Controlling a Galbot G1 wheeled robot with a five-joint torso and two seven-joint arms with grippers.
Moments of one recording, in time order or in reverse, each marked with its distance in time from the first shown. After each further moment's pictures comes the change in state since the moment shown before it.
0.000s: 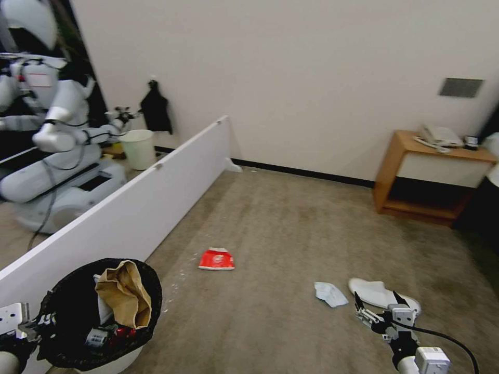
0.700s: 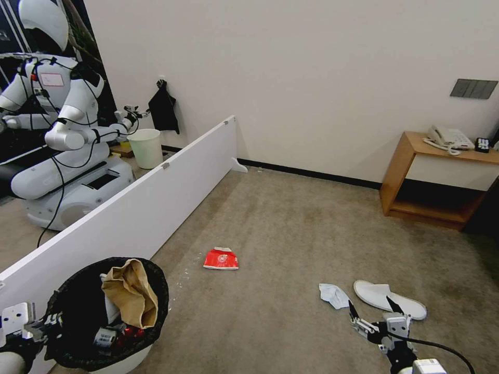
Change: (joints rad) left arm 0.010 -0.025 0.006 -0.063 -0.033 0.056 -0.005; right arm -0.056 -0.003 -0.008 -0.023 -0.056 0.085 -0.062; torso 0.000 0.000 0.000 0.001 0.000
